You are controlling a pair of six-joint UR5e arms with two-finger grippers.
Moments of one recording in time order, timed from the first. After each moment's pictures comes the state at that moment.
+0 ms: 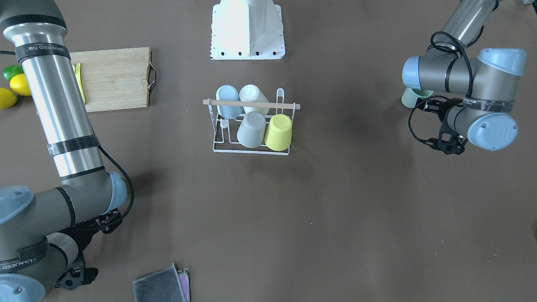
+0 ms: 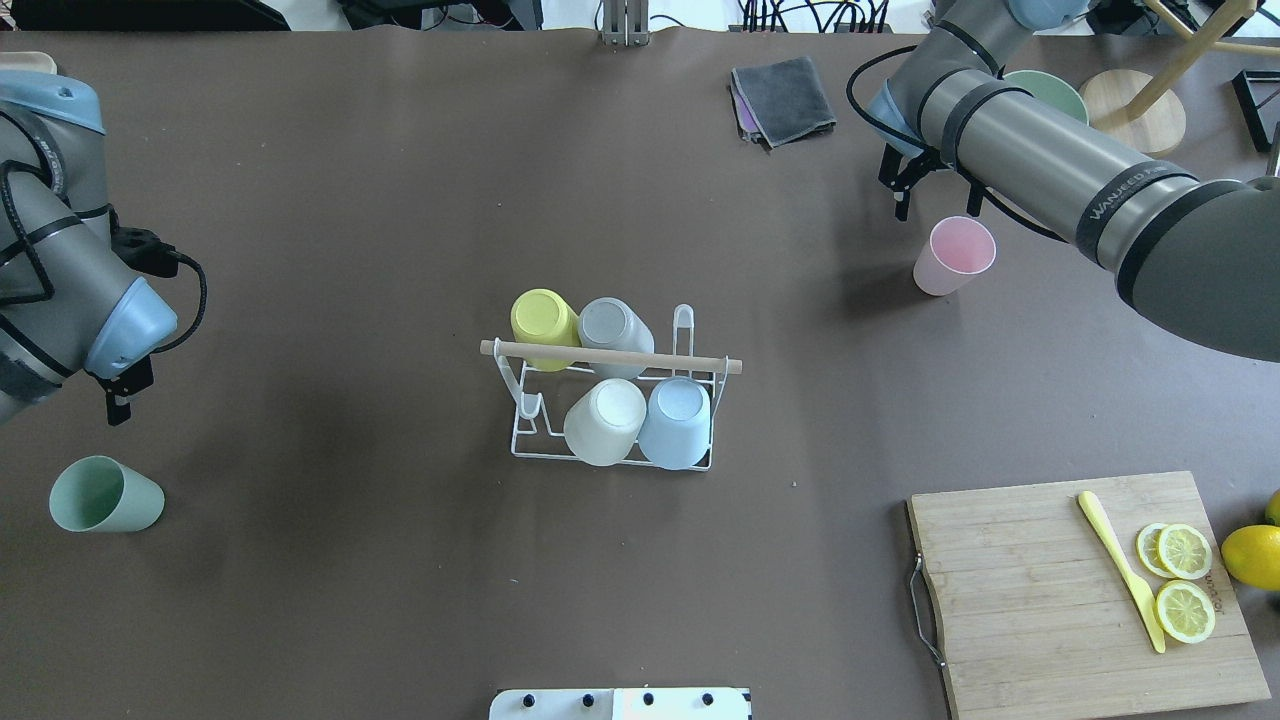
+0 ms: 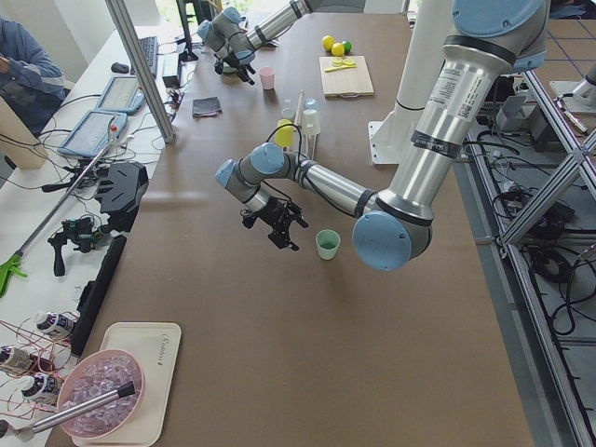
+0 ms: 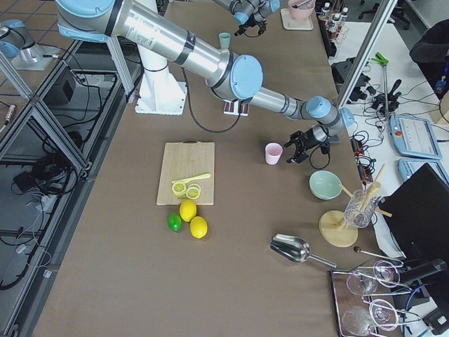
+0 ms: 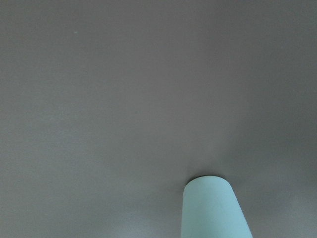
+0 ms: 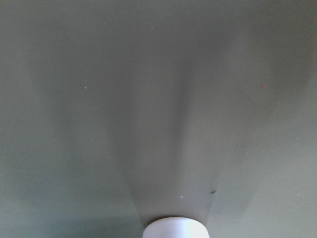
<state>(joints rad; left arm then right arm) -0.96 -1.96 -1.56 -0.69 -2.30 0.18 1.04 -0.33 0.13 -1.80 2.43 -0.01</state>
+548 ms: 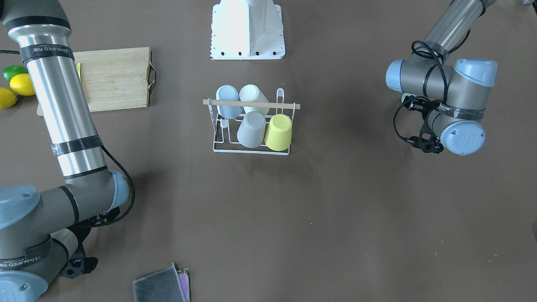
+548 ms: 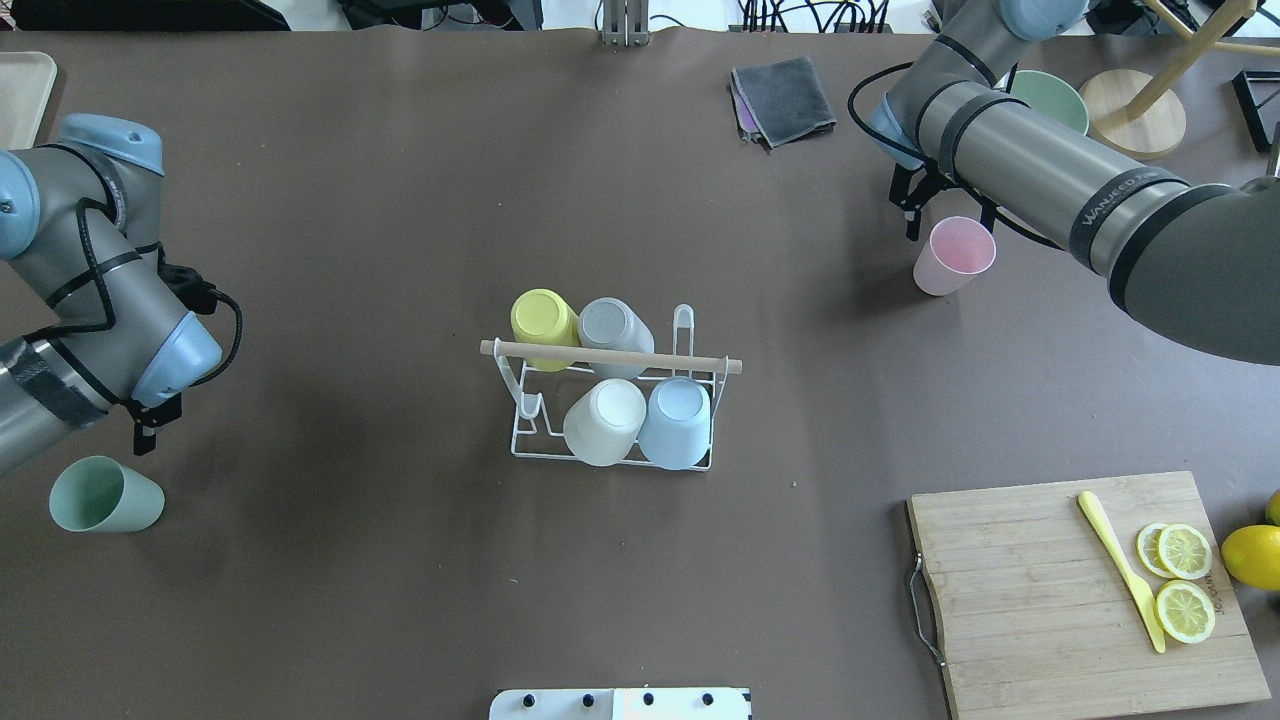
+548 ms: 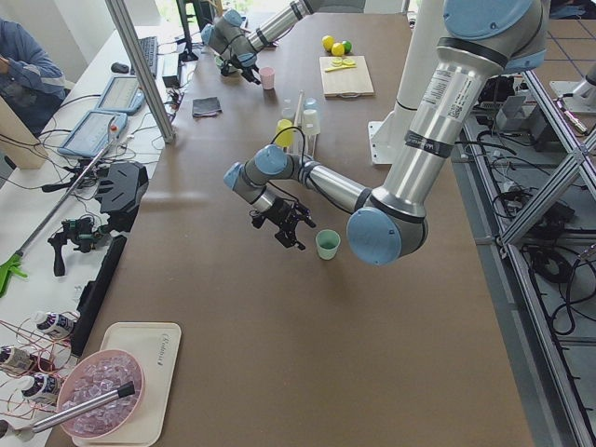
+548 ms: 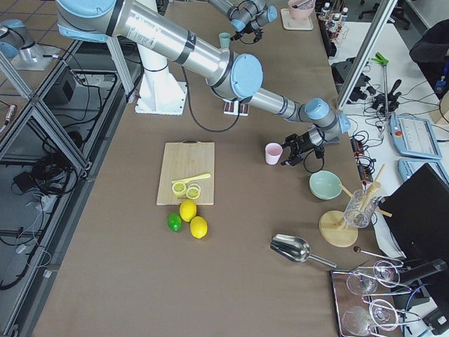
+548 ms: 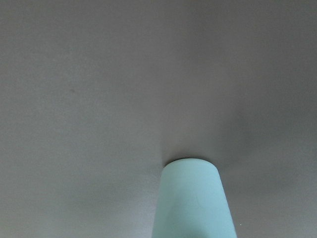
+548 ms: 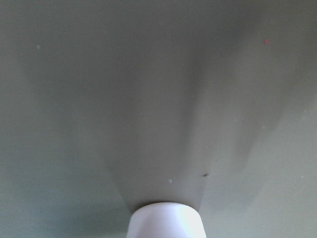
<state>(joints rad) -0.89 -1.99 -1.51 -0.67 -2.29 0.22 1.03 -0.32 0.08 -1.88 2.44 -0.08</state>
